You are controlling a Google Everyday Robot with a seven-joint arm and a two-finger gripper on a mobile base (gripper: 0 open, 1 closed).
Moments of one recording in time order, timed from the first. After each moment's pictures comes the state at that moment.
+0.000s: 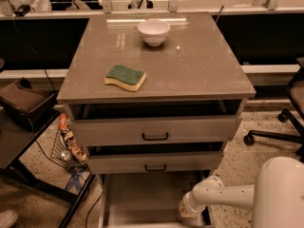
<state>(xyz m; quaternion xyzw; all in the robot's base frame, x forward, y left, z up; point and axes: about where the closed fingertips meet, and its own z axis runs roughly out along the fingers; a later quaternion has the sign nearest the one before) 0.448 -0.155 0.189 -0.80 0.59 0.08 0.12</state>
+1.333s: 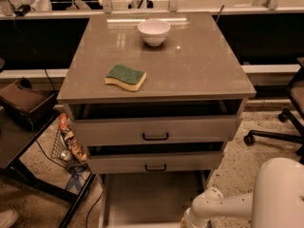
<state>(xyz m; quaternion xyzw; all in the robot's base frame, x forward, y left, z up) 0.369 -0.160 0.171 -0.80 0.59 0.13 0.06</state>
